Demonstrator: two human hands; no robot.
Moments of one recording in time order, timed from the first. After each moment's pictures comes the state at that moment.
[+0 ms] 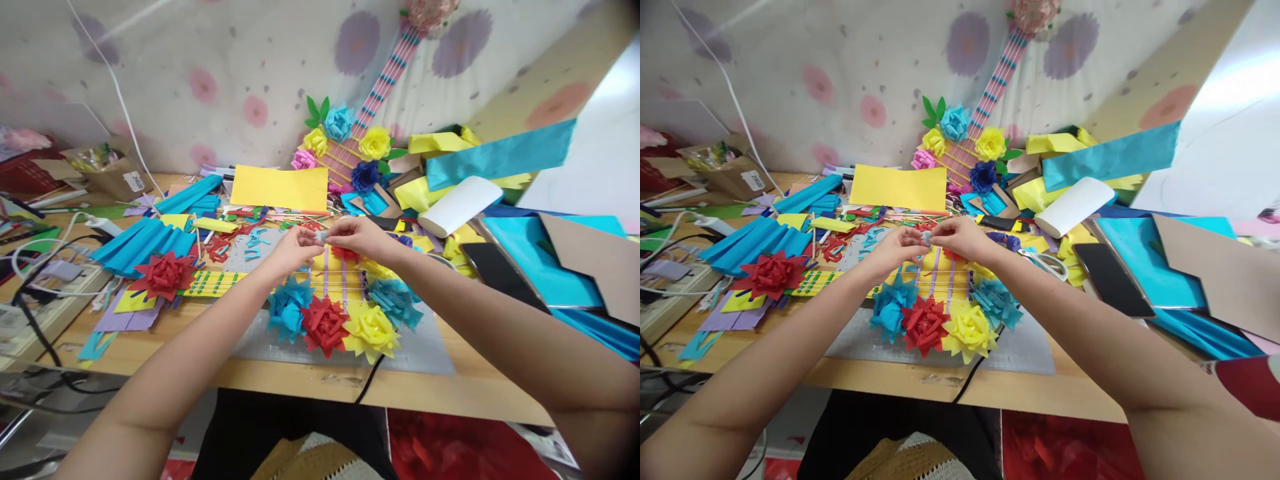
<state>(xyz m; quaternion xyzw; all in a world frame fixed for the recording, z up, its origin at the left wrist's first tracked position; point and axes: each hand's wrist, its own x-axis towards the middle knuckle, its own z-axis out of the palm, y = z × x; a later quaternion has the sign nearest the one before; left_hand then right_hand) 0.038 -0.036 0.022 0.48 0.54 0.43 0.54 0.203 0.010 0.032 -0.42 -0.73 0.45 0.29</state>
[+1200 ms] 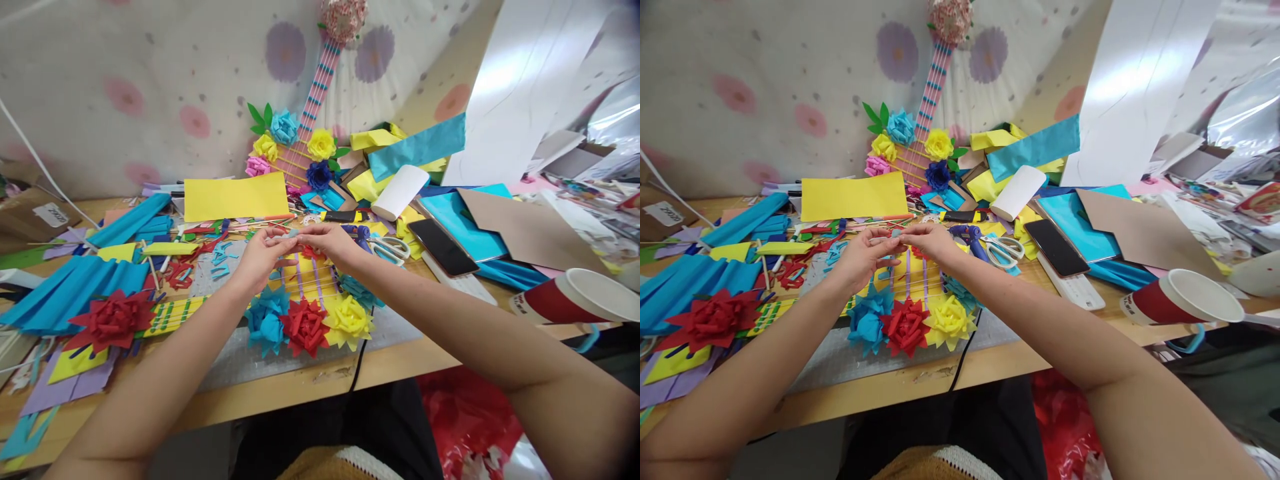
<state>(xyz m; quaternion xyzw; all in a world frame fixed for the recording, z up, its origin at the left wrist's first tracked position) 0.043 -0.031 0.031 0.42 0.47 0.47 0.62 0.197 -0.016 0.027 -0.48 -0.52 0.55 0.44</state>
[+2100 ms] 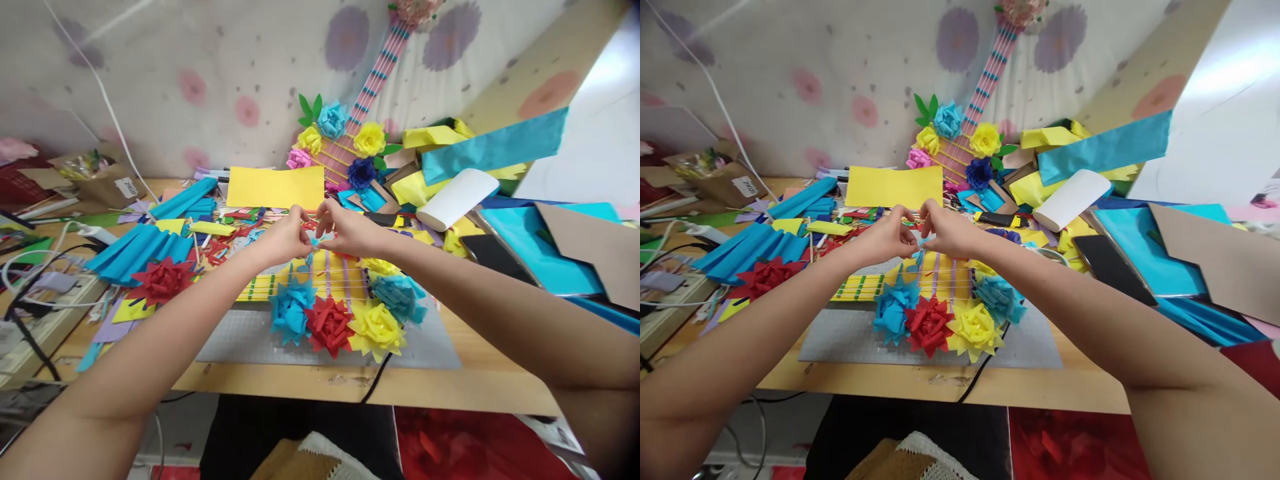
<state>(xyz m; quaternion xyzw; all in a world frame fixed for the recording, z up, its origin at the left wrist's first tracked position) 0.014 -0.018 0.049 0.71 0.57 0.22 0.34 0.191 0.006 0.056 -0.40 -0.86 0.25 0.17</state>
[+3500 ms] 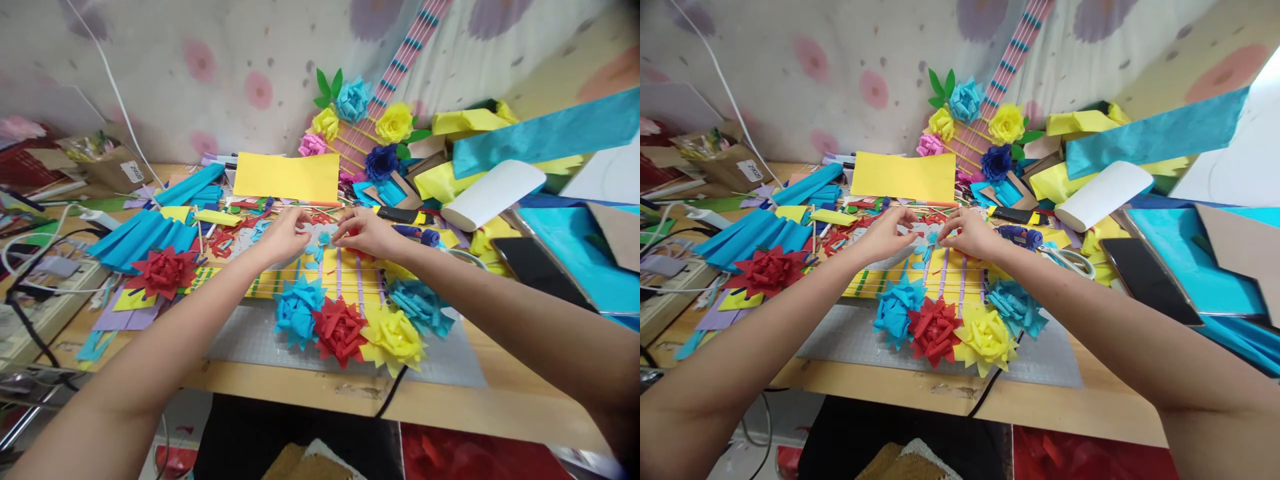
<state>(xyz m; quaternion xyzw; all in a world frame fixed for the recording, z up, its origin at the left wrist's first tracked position) -0.003 -0.003 0.008 0.73 0.59 0.27 0.22 0.204 0.038 -0.005 -0.41 -0.84 0.25 0.25</state>
